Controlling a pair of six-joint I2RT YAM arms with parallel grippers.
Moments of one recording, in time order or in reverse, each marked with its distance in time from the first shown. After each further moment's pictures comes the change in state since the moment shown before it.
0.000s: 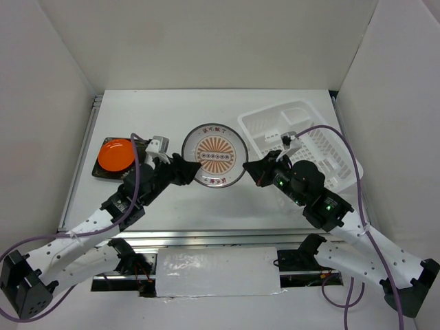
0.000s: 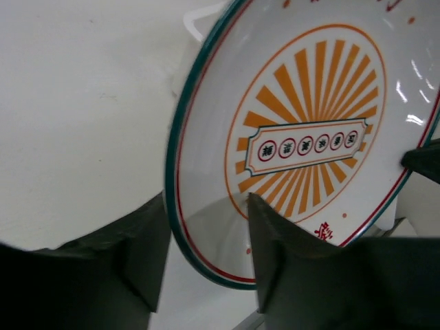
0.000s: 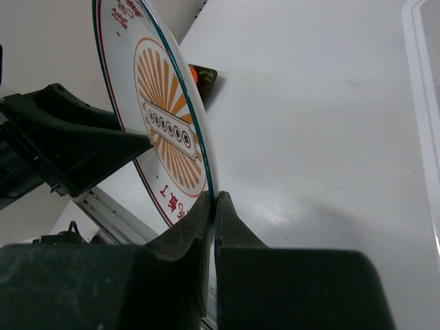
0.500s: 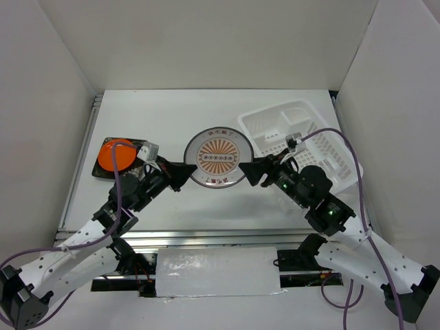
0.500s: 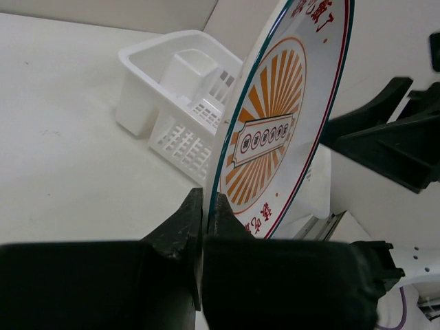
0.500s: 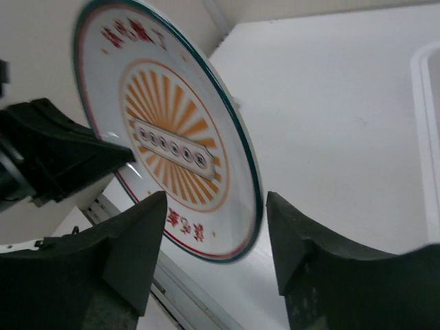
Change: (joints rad) left arm 0.011 -0.132 -0.081 0.142 0.155 -0.031; right arm -0.022 -0.053 -0.062 0.106 -0.032 -0.060
